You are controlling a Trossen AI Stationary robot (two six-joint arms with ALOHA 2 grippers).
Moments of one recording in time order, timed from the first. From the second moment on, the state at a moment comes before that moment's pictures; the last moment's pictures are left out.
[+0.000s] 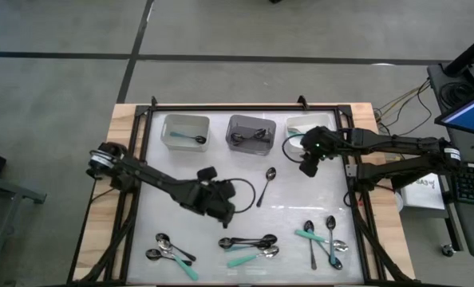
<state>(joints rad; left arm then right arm) -0.35 1.80 1.33 -0.77 -0.63 -0.57 -0.24 1.02 0.78 -0.77 0.12 0.20</state>
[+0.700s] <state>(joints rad) -0.22 1.71 1.02 0.63 -0.31 -0.07 -0.24 1.02 0.63 -0.11 -0.45 -0.36</state>
